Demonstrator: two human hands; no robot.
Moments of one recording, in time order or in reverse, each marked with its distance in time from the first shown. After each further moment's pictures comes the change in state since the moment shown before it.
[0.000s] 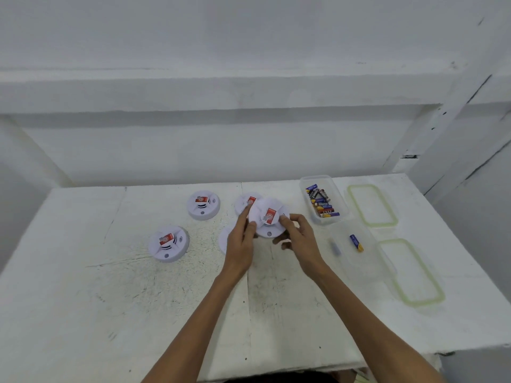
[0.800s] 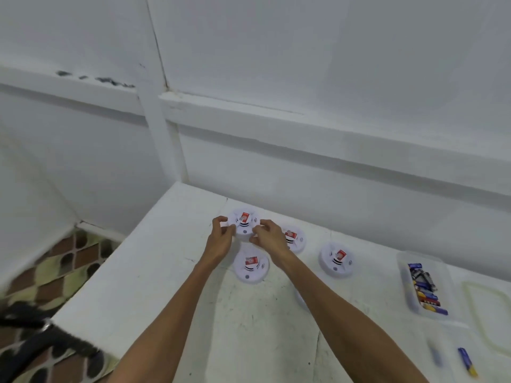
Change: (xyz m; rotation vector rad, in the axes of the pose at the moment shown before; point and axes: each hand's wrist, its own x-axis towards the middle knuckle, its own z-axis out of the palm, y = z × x) left_hand 0.036 -0.014 -0.250 0.206 0.434 -0.358; right_hand 0.064 -0.027 0.267 -0.357 -0.431 0.087
